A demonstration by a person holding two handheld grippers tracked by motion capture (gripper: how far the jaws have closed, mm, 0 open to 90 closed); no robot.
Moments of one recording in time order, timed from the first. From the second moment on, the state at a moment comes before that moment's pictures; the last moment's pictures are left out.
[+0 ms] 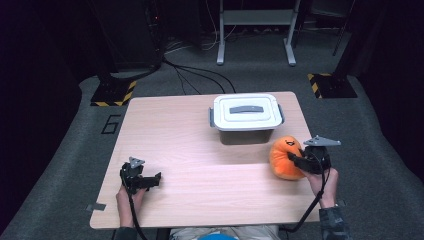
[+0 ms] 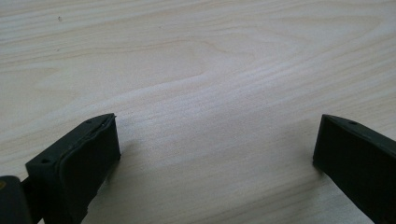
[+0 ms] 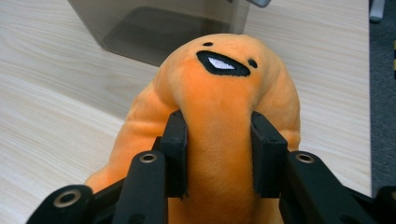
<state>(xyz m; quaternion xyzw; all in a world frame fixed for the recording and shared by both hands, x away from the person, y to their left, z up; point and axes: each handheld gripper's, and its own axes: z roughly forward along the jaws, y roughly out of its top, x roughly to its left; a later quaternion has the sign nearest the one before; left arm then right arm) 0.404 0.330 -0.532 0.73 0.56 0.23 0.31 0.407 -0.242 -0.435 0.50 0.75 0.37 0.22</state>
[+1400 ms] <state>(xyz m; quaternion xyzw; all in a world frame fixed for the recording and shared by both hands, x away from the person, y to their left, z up) 0.404 0.330 -0.532 0.73 0.56 0.24 0.31 0.439 -0.267 -0.437 0.52 0.73 0.34 0.27</state>
